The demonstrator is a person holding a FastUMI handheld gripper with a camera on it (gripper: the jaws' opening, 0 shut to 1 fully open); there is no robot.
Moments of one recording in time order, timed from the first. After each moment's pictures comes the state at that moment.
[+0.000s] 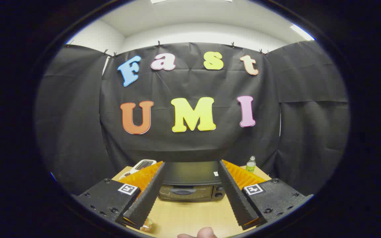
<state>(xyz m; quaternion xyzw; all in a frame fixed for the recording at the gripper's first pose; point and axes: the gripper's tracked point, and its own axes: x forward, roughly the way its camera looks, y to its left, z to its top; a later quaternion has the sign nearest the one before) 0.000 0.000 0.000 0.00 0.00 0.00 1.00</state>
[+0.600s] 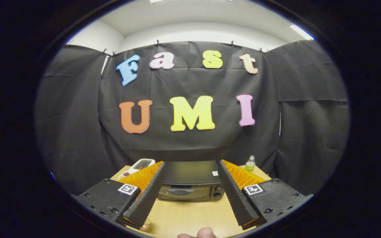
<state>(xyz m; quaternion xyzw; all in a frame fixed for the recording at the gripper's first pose) 0.006 -0.008 -0.002 0.00 0.00 0.00 1.00</state>
